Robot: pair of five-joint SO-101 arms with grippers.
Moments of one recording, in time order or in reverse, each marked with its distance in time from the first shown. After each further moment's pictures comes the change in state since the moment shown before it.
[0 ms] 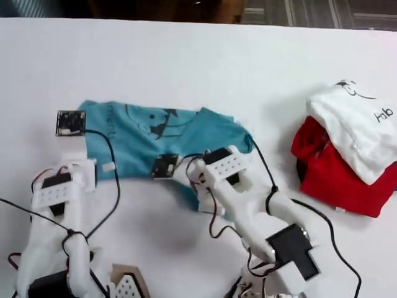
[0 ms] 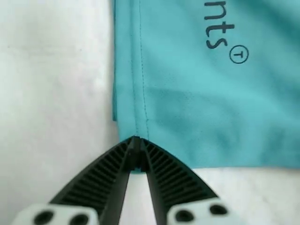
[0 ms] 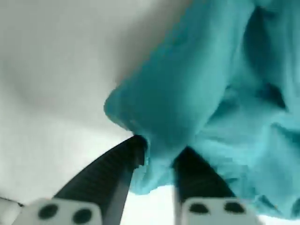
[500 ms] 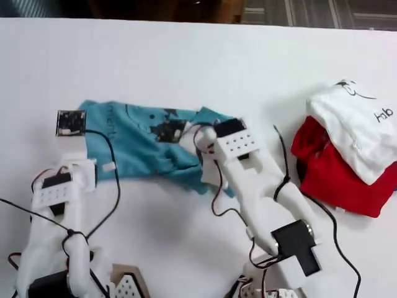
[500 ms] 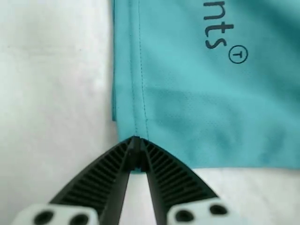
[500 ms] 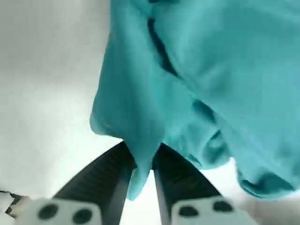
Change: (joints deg) left arm 0.0 0.0 0.0 0.0 0.0; right arm 6.4 0.2 -20.9 13.0 0.0
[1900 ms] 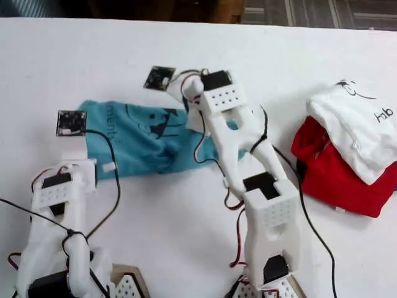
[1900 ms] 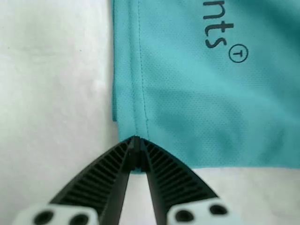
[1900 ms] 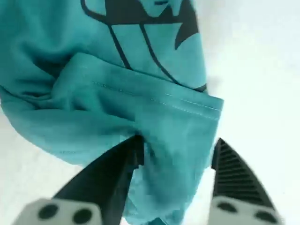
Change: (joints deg) left arm 0.0 0.0 0.0 0.0 -0.5; right arm 2.0 32.5 -49.3 6.6 0.2
